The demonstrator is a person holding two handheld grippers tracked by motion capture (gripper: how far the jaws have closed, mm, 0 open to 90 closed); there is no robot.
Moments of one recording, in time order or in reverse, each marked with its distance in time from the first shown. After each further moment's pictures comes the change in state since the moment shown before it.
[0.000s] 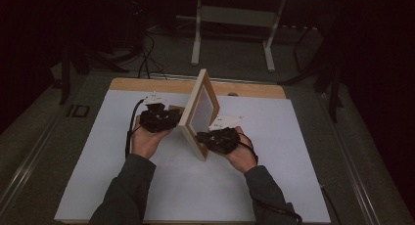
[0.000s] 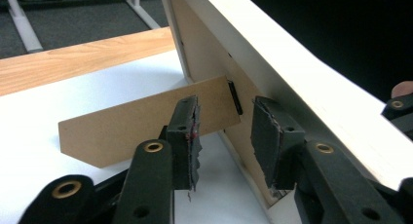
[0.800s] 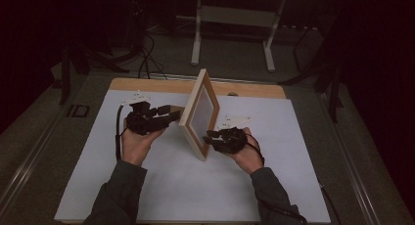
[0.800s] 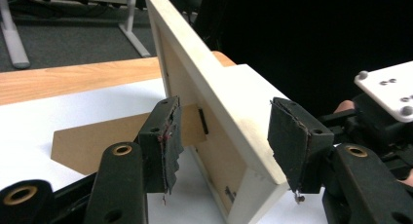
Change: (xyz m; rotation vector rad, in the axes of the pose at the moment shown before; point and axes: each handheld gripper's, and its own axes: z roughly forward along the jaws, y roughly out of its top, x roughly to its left) left arm -0.015 0.005 -0.042 -0.125 -0.048 -0.081; right arm -0.015 -0.018 -0.007 0.018 -0.049 0.063
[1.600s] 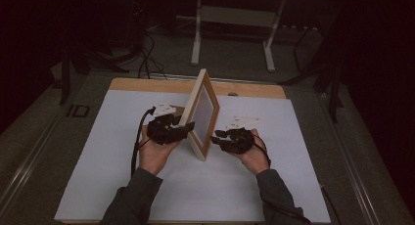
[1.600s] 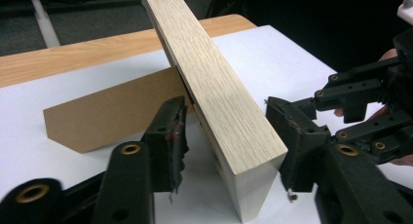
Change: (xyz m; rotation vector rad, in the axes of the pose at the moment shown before) left arm -0.038 -0.020 0.037 0.126 0.133 0.104; right arm -0.014 -0.015 -0.011 -0.004 -0.031 0.042
